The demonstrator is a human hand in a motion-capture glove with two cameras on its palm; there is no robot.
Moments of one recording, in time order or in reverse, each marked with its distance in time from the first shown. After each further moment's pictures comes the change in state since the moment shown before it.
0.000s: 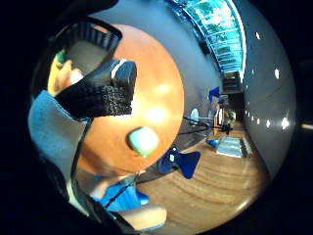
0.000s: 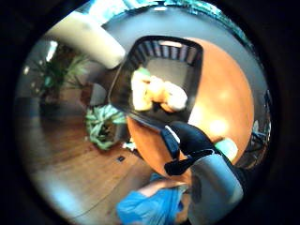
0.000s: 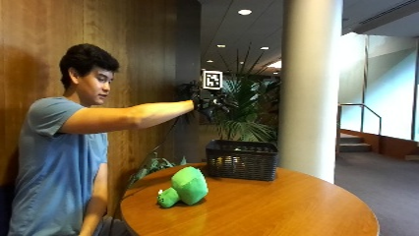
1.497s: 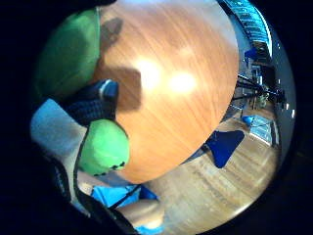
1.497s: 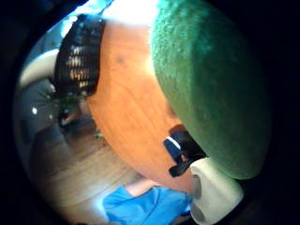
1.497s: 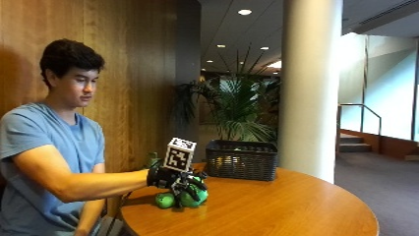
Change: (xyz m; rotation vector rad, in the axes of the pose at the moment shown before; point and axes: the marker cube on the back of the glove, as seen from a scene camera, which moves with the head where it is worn) arm 0.129 0.175 0.283 -0.269 -0.314 0.174
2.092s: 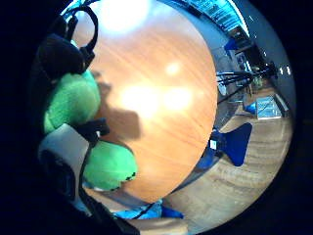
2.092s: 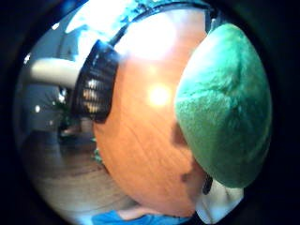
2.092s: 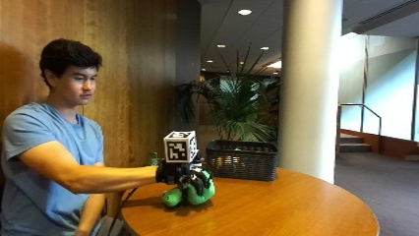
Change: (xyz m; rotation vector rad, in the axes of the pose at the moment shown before) arm 0.010 -0.018 -0.022 0.358 -0.021 0.069
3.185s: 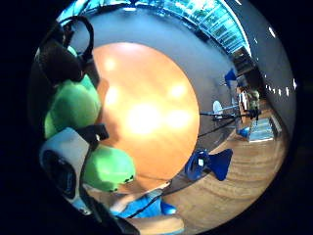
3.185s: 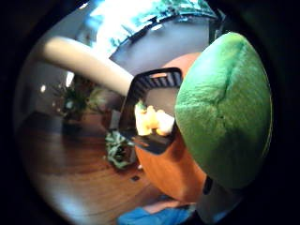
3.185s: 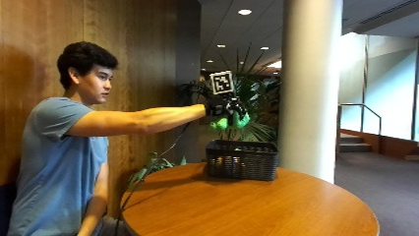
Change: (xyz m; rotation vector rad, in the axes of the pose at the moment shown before) arm -0.200 -0.150 -0.211 0.121 0.021 -0.119
